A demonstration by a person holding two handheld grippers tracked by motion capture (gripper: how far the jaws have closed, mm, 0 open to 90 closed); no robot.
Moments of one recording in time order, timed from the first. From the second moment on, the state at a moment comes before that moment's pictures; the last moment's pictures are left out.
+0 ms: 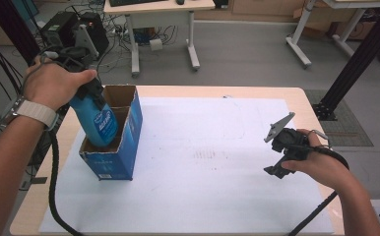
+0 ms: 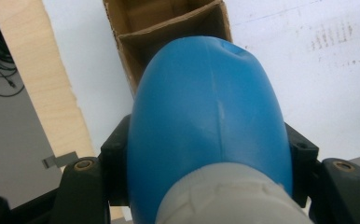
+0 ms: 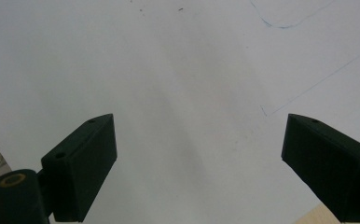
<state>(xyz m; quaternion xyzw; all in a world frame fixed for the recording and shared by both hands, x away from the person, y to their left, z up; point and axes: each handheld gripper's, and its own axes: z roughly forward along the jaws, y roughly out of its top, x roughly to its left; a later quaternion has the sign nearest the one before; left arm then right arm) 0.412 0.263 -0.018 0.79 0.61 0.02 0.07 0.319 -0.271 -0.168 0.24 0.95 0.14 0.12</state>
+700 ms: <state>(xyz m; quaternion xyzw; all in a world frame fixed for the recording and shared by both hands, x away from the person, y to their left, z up) 0.425 0.256 -0.078 0.79 0.61 0.01 0.04 0.323 -0.267 -0.172 0.24 0.96 0.14 0.11</state>
